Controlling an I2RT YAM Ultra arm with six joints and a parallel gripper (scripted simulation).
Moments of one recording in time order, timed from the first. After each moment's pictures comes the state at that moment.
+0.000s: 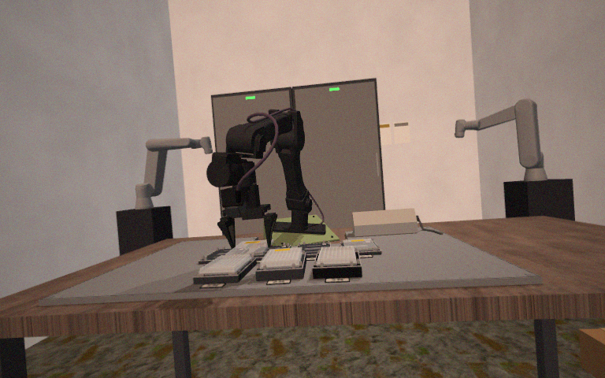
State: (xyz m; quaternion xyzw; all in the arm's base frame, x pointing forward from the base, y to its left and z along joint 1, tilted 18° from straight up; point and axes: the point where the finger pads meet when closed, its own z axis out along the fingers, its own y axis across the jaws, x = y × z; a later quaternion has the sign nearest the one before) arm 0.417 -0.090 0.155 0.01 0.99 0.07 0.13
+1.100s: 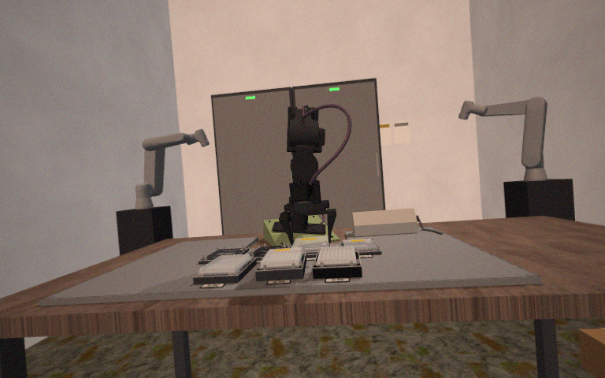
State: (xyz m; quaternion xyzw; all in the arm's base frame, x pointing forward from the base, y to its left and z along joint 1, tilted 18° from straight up) arm 0.416 0.051 0.173 0.01 0.99 0.07 0.13
